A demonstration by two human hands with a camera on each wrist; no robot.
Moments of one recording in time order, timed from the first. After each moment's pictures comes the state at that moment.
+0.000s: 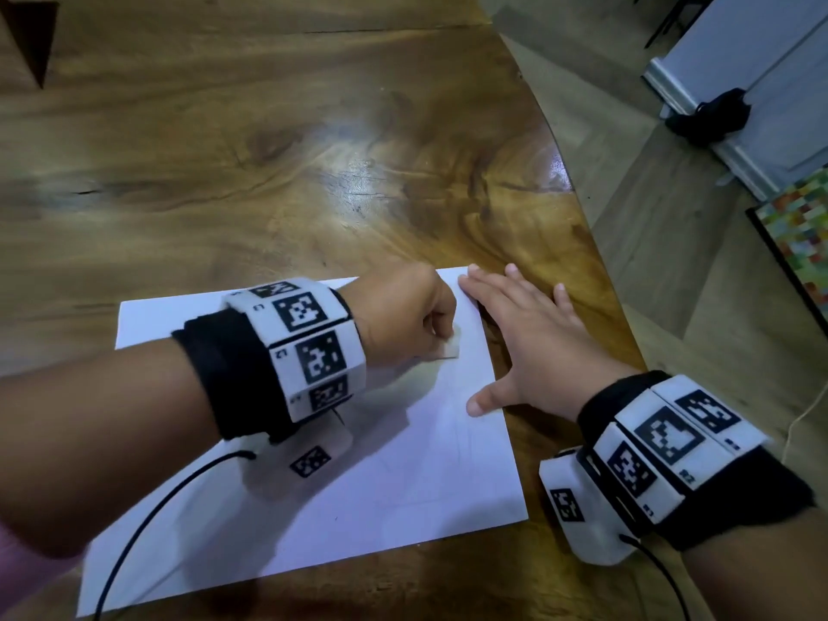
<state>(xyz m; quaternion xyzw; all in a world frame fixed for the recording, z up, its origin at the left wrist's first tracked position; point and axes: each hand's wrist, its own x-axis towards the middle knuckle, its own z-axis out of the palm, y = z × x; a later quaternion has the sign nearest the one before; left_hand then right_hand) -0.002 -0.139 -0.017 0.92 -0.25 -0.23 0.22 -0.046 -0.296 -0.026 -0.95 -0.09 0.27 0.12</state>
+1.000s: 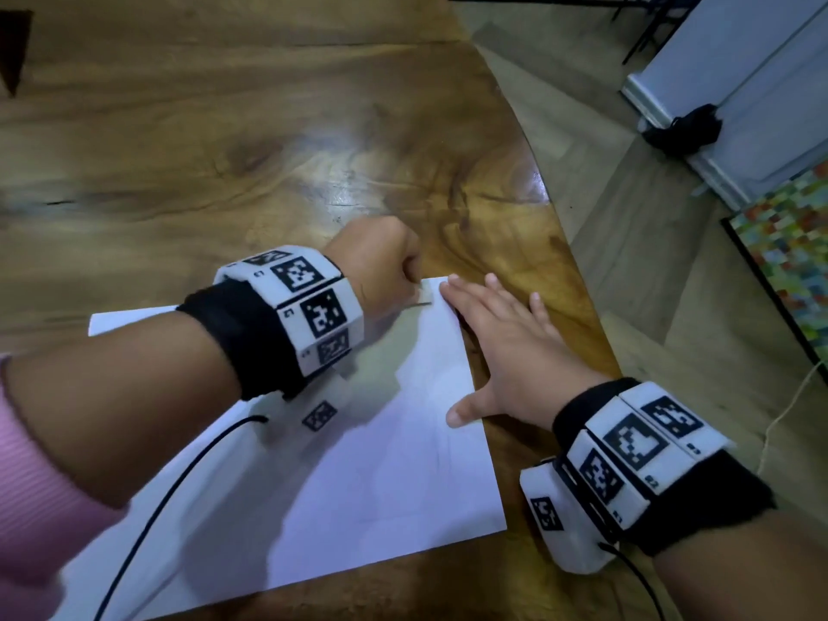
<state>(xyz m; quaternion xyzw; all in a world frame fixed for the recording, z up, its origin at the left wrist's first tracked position) 0.023 -0.145 -0.010 0.95 -0.17 -0.14 0.22 -0.047 -0.296 -0.025 -0.95 -0.09 0.27 0.11</state>
